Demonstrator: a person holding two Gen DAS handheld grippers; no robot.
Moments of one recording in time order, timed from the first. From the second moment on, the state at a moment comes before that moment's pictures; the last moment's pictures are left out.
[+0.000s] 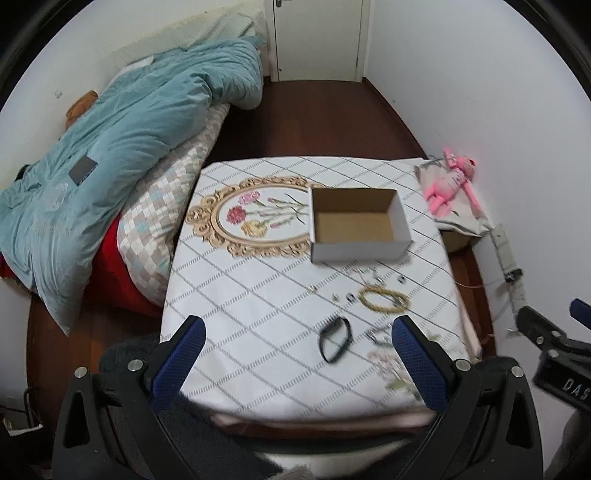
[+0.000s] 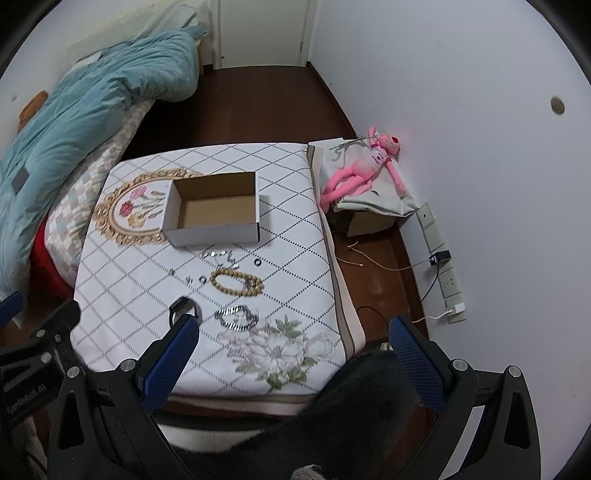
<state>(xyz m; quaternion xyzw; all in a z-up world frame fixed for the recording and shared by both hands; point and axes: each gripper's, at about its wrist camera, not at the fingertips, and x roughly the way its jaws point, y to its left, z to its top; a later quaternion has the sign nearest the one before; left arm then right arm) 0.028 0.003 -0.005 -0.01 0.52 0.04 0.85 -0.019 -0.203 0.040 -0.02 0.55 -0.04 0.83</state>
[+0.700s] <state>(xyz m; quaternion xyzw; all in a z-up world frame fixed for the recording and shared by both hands) 0.084 -0.003 -0.215 -0.03 0.68 -0.02 0.73 0.039 -0.190 -0.218 0.00 0.68 0.00 0.74</state>
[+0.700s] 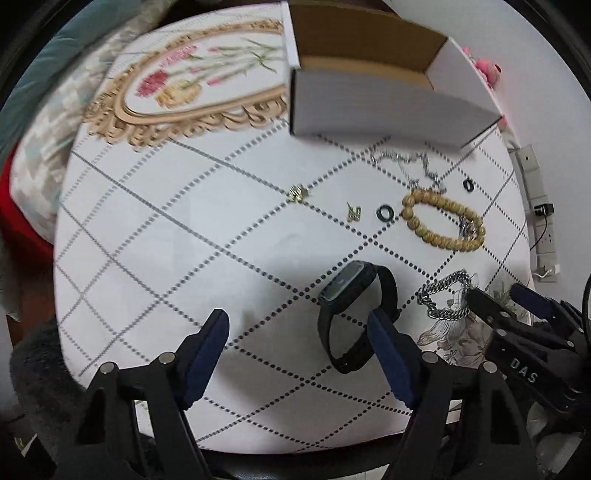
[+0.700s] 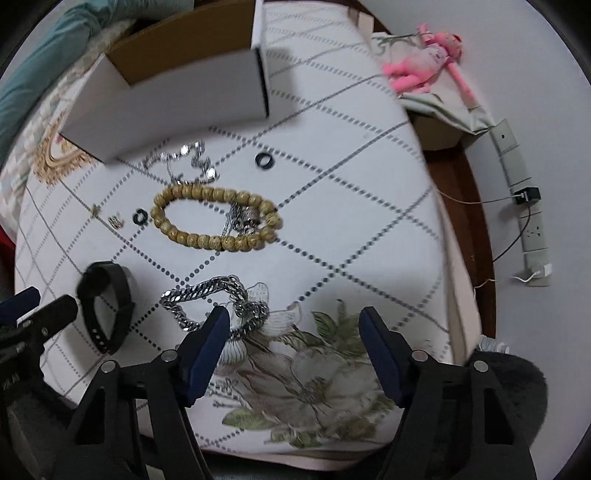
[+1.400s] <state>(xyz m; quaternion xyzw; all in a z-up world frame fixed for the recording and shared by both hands) 0.058 -0.007 -0.220 0.00 0.65 -0.01 0.76 0.033 -0.193 -0.211 0.04 0.66 0.02 0.75</state>
